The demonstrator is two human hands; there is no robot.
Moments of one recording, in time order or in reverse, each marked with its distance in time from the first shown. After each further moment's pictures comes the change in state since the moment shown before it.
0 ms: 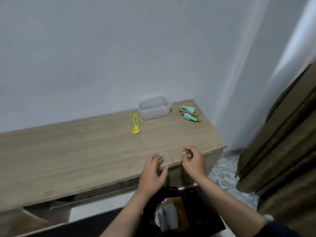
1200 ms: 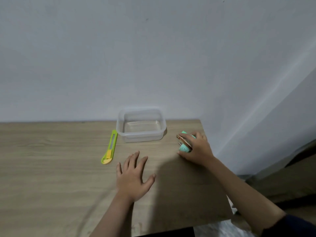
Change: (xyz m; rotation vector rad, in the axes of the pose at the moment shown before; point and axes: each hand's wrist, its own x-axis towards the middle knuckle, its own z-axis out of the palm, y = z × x) left_hand 0.175 -0.048 0.070 0.489 0.021 -0.341; right_hand 0.293 0.034 0.002 -0.581 -0.452 -0.328
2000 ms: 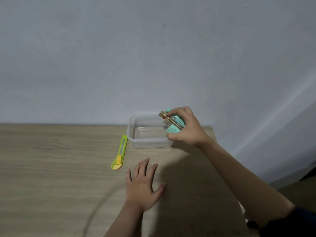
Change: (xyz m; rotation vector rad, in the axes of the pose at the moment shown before) left_hand 0.000 0.000 -0.005 0.025 -0.074 0.010; right_hand 0.054 -0.110 -0.055 0.558 -0.036 -0.249
